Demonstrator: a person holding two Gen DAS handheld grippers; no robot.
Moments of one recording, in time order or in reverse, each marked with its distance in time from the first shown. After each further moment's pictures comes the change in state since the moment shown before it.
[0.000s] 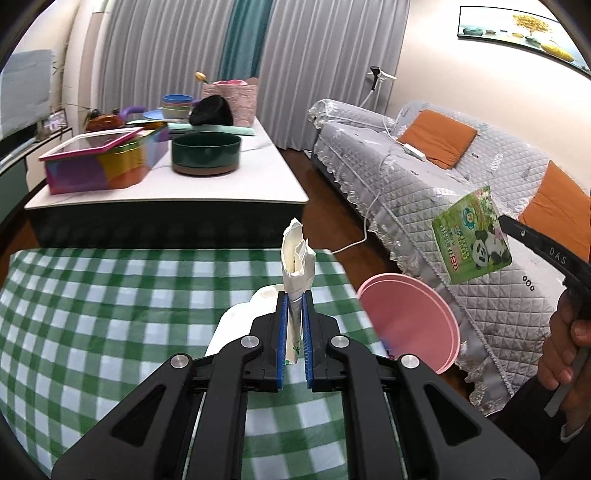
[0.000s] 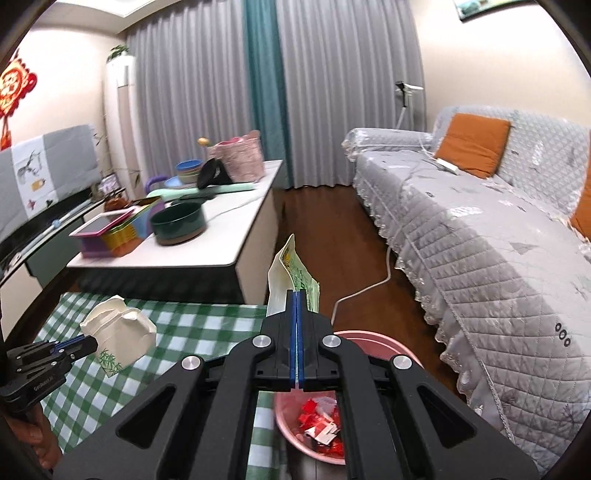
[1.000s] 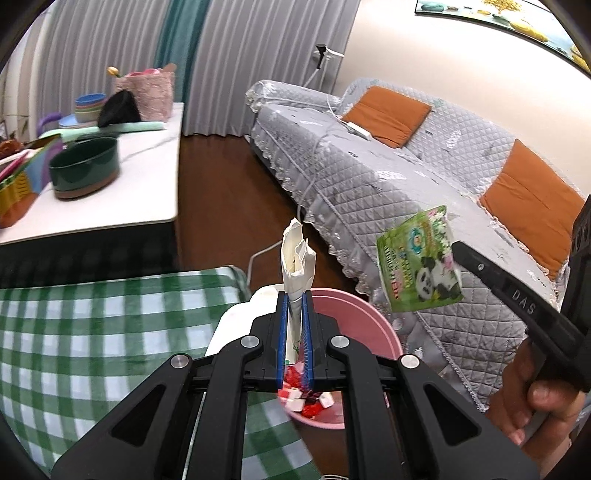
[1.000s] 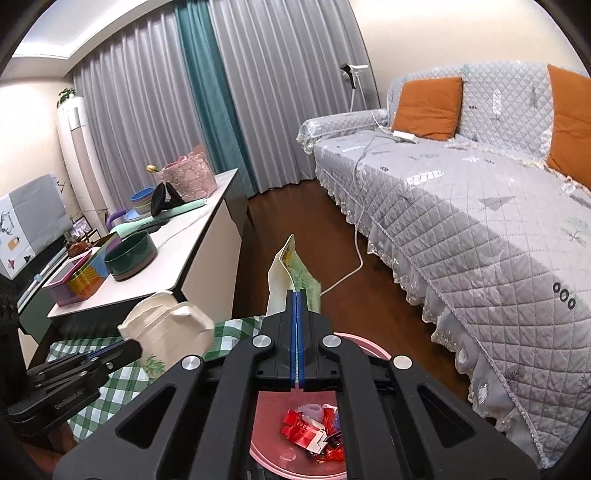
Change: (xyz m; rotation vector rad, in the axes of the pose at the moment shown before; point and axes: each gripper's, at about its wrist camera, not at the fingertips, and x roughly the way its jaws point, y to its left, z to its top) left arm 0.085 -0.113 0.038 0.077 0.077 -0.192; right arm 0.030 -0.076 -0.005 0.201 0.008 -0.054
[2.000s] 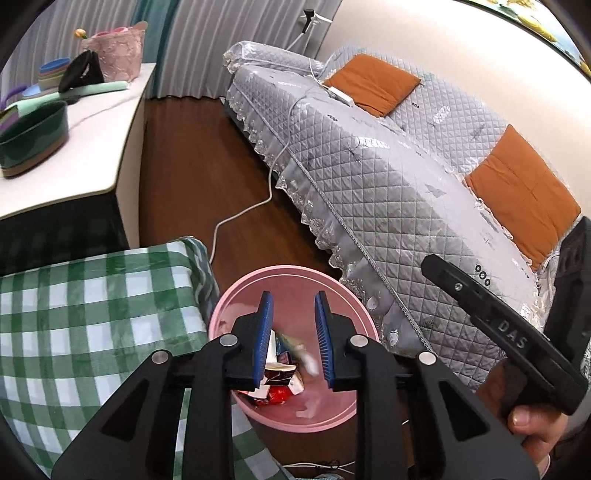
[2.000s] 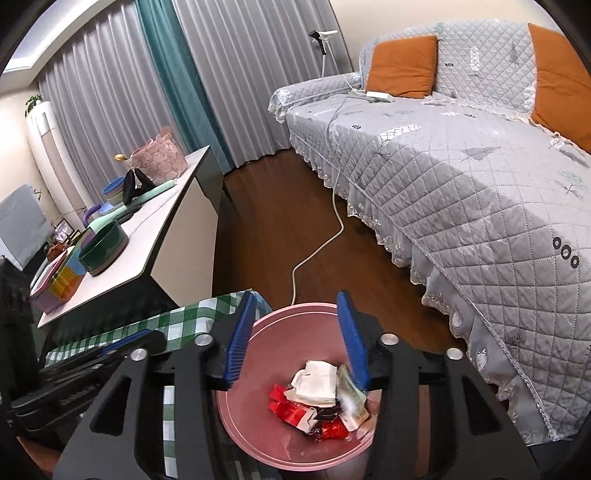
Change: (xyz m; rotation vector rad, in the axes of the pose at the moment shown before) left arm 0.048 -0.010 0.005 -0.029 0.138 -0.101; right arm 0.027 -0.027 -0.012 0.085 0.114 -0.064
